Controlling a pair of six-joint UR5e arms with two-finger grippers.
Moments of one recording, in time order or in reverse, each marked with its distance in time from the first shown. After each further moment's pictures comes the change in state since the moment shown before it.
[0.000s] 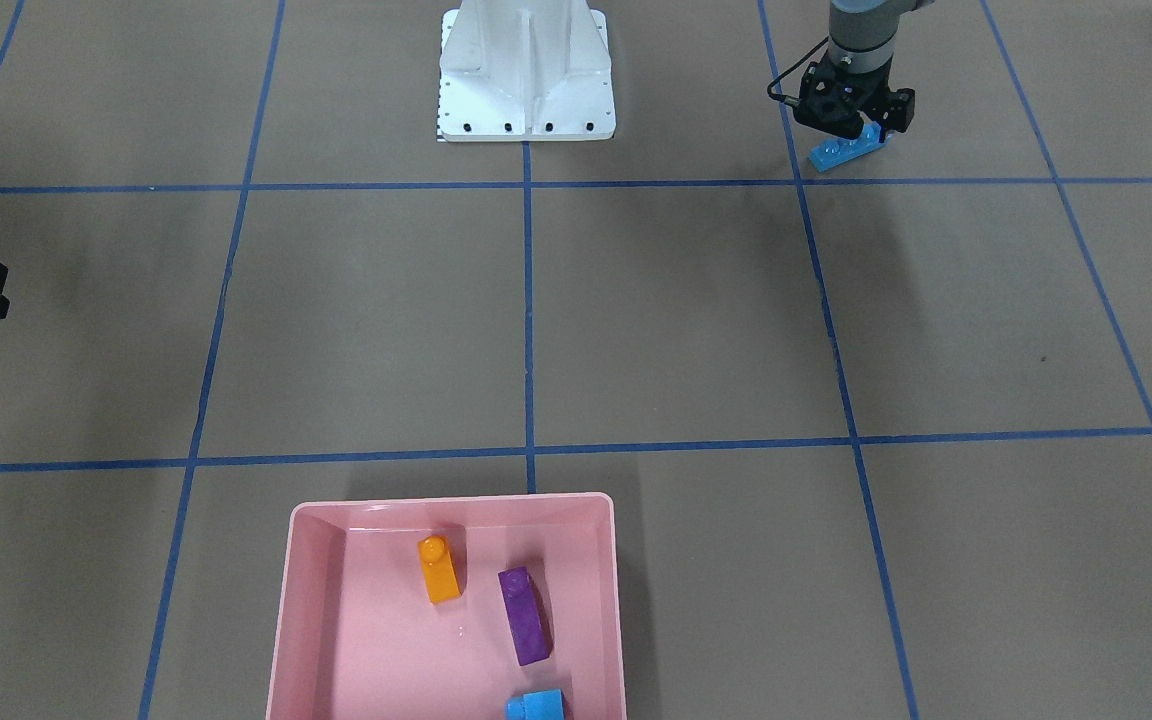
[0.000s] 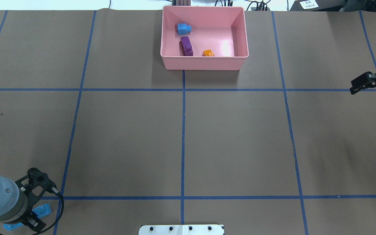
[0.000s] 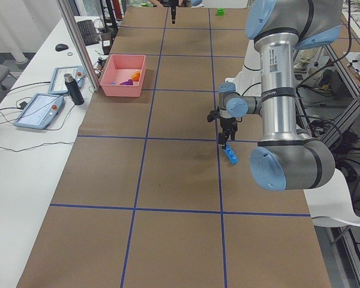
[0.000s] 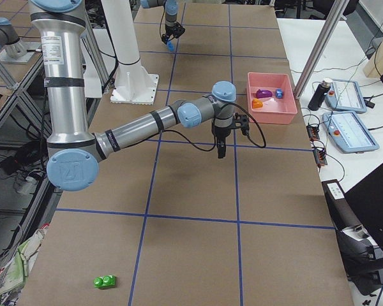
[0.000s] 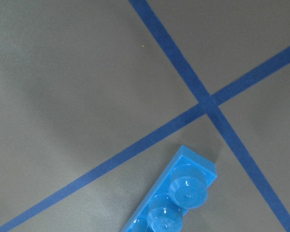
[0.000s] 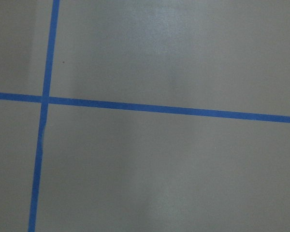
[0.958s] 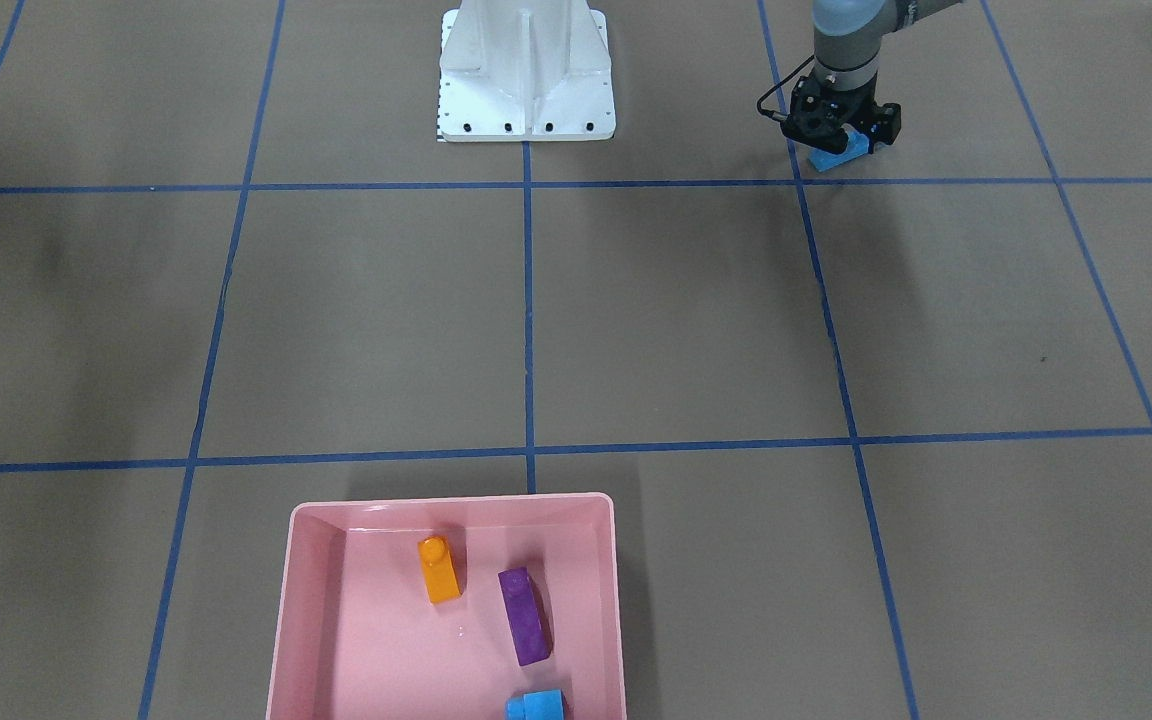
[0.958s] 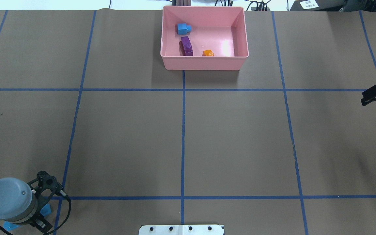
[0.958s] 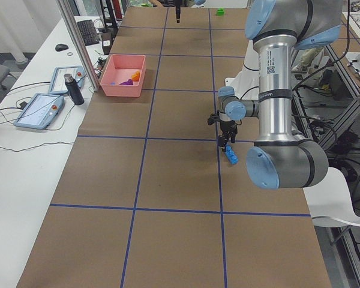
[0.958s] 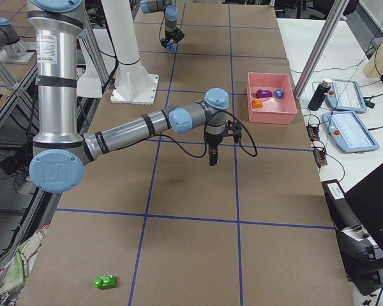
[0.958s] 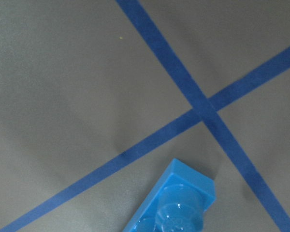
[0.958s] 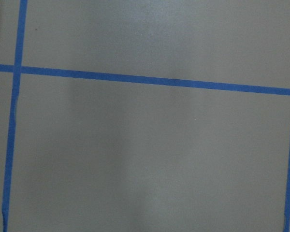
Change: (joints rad) left arm 0.020 -0.042 0.065 -0.005 0.000 0.002; right arm 0.004 -0.085 0.036 -0.005 0.002 -0.032
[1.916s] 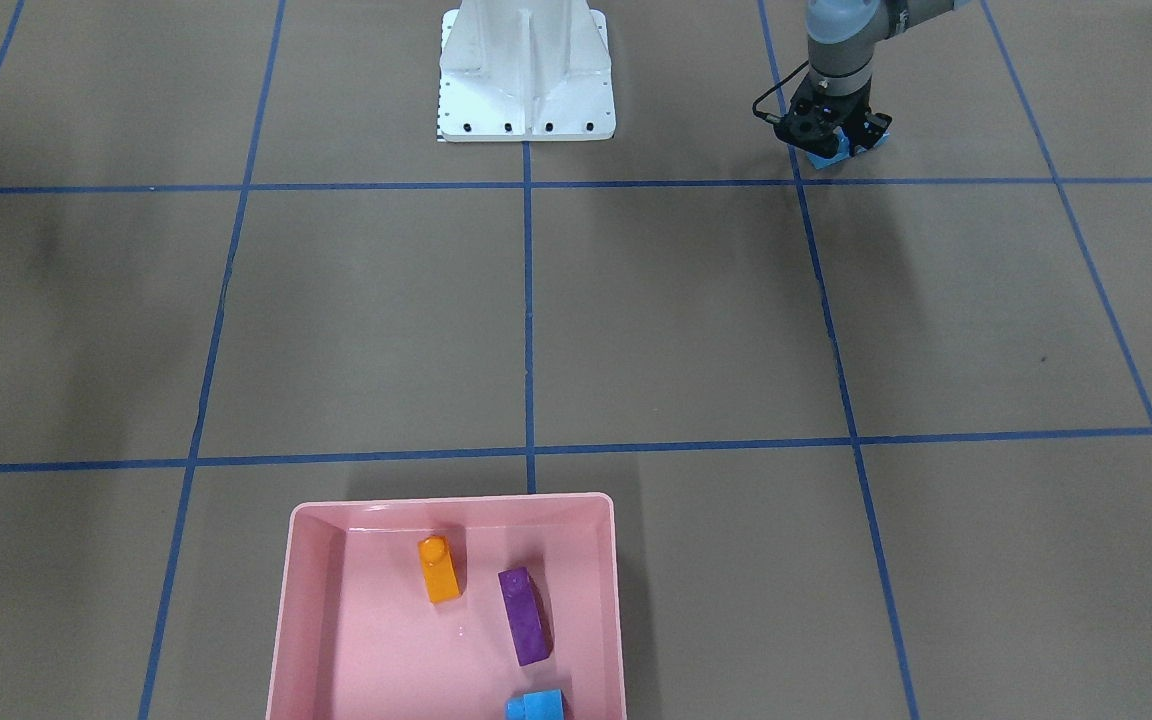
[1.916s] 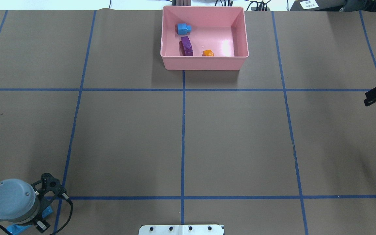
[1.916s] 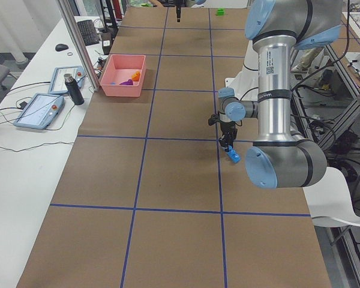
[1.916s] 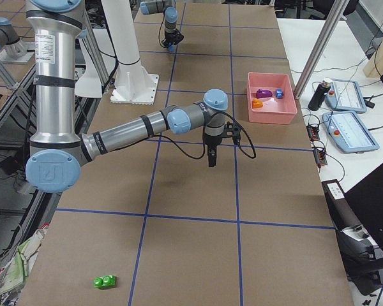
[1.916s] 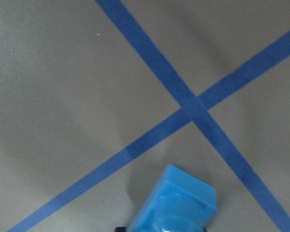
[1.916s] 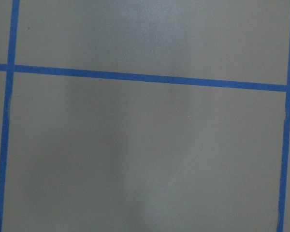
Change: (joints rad) left arm 0.006 -0.010 0.010 -0.001 0.000 0.055; right arm 0.010 -0.009 0.002 0.001 0.000 -0.001
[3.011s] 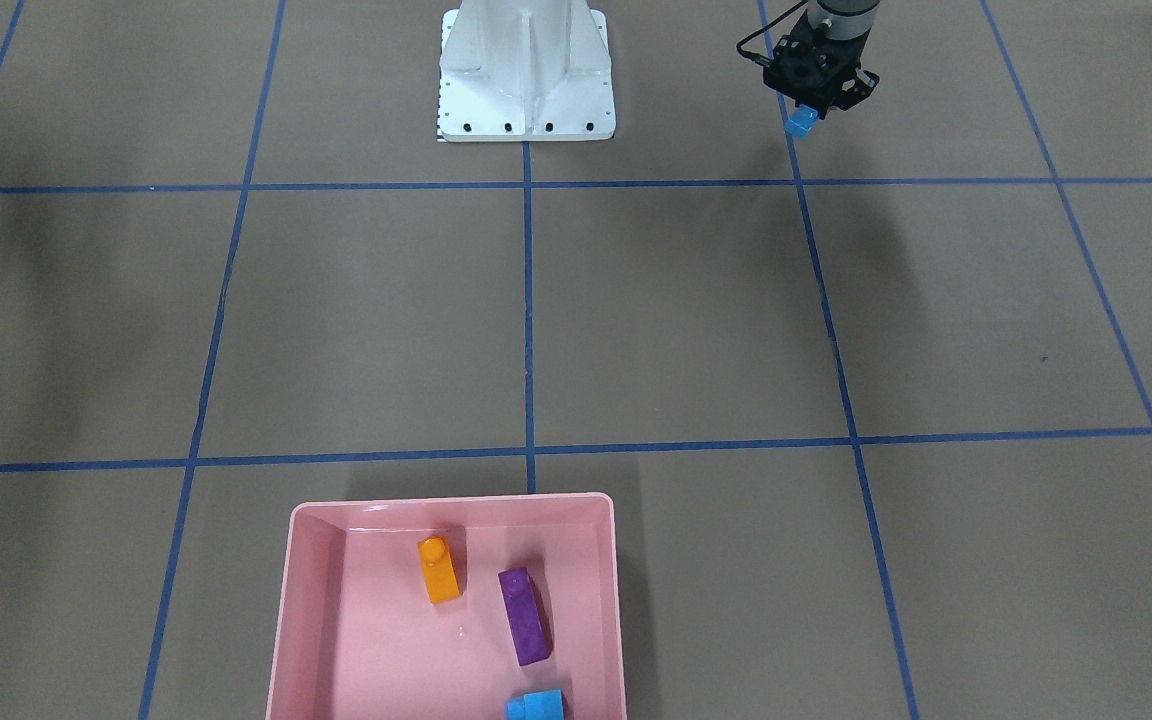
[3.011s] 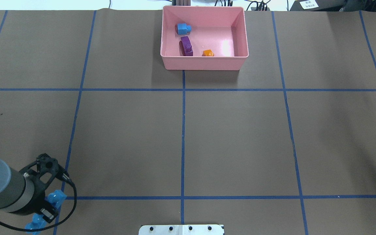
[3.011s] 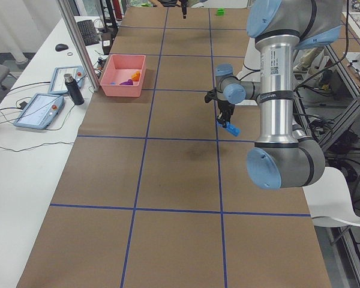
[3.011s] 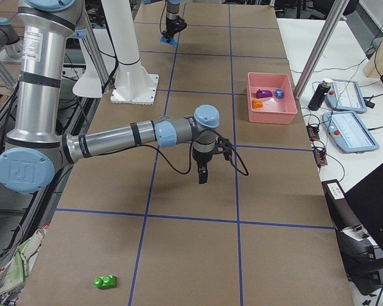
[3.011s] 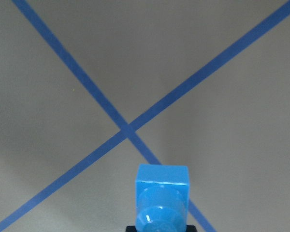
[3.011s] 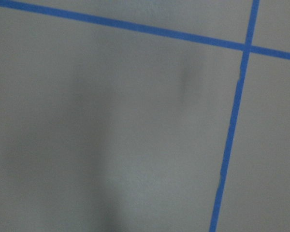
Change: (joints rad) left arm -0.153 -0.069 -0.190 0.016 -0.129 -0.007; right arm 0.069 -0.151 -0.004 0.005 0.004 -0.233
